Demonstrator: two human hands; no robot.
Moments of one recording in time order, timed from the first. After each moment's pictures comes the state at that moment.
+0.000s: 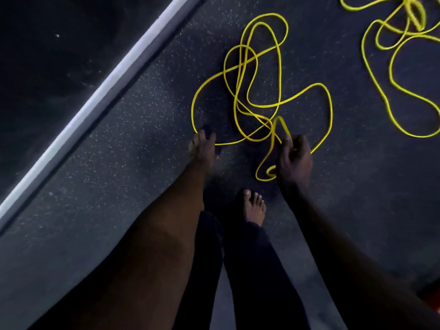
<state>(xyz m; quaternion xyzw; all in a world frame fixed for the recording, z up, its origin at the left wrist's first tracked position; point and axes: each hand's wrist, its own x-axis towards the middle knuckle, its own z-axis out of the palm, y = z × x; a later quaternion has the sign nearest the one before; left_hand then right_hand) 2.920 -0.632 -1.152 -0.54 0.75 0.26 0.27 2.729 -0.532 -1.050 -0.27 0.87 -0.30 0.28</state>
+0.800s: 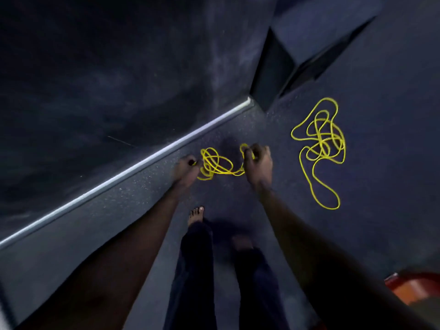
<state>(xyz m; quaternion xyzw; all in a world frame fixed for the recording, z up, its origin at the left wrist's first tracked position) 2.953 -0.677 -0.660 -0.76 0.46 0.44 -0.14 2.747 -0.661 -0.631 -0.41 0.77 -0.33 0.36</state>
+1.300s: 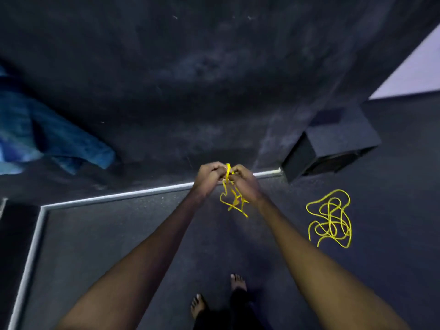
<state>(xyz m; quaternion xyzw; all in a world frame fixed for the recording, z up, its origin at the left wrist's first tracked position) 2.990 -0.583 -0.329 -0.67 0.39 0.48 -0.42 2.850 -0.611 -0.335 -0.58 0.51 -0.23 0.58</state>
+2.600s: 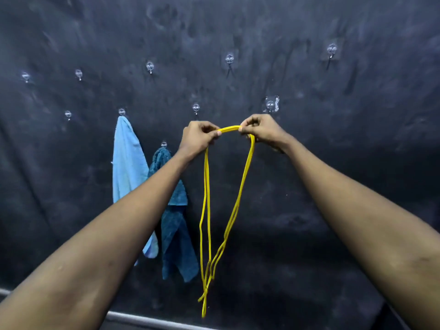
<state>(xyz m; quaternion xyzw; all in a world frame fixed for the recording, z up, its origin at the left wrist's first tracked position) 3.287 -0.519 0.154 -0.67 0.51 -0.02 -0.54 3.116 -0.652 0.173 -0.82 0.21 -0.36 0.40</state>
